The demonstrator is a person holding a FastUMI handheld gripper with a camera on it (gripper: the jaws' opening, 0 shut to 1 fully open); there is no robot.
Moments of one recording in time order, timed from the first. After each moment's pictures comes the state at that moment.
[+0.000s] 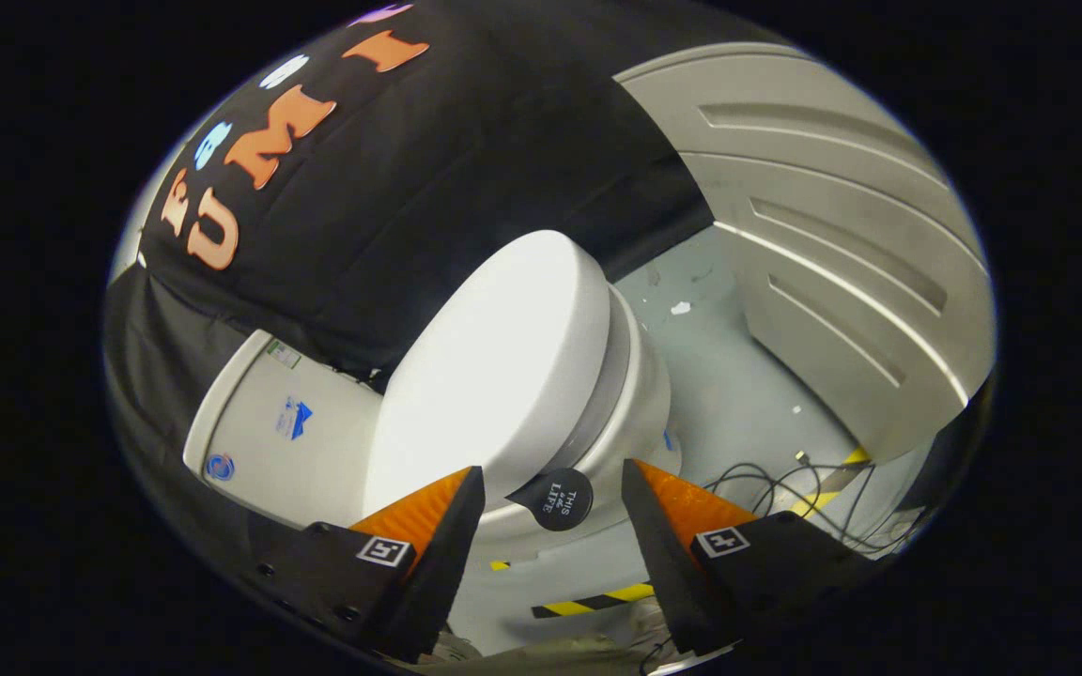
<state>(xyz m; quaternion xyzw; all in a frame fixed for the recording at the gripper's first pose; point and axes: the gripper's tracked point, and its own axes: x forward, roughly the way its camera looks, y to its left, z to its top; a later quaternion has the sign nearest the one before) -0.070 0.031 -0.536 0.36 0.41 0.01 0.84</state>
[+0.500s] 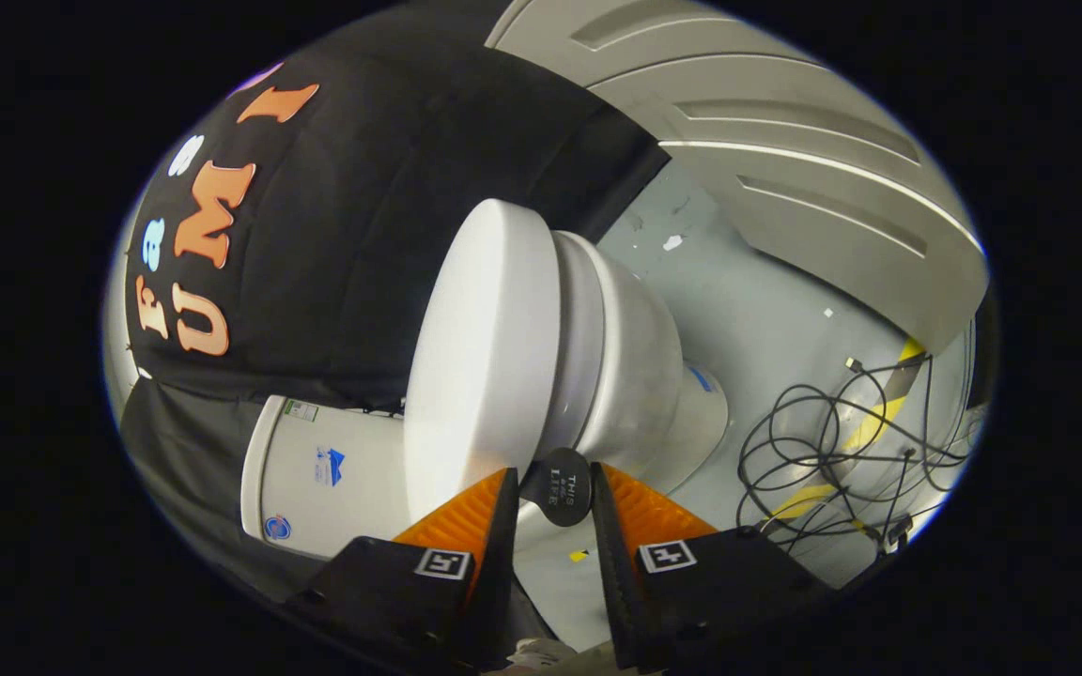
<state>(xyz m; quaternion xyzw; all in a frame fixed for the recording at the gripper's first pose) -0.087 0.048 -0.560 0.48 0.44 0.01 0.75</state>
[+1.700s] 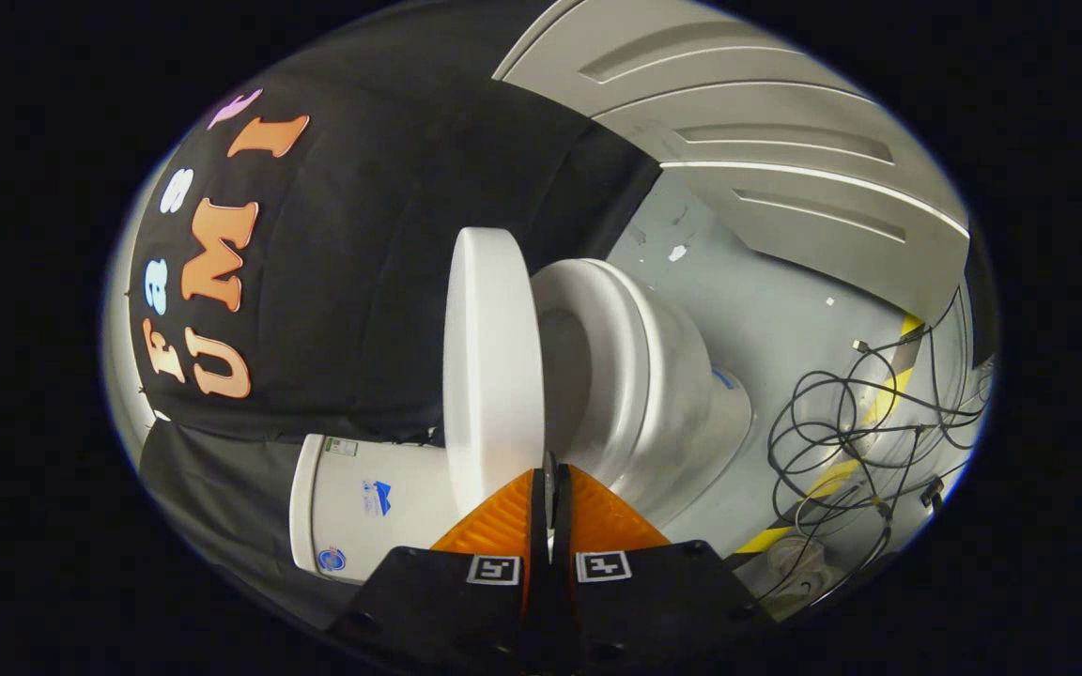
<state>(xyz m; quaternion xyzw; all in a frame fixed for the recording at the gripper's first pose) -0.049 0.050 -0.500 0.52 0.37 -0.02 0.77</state>
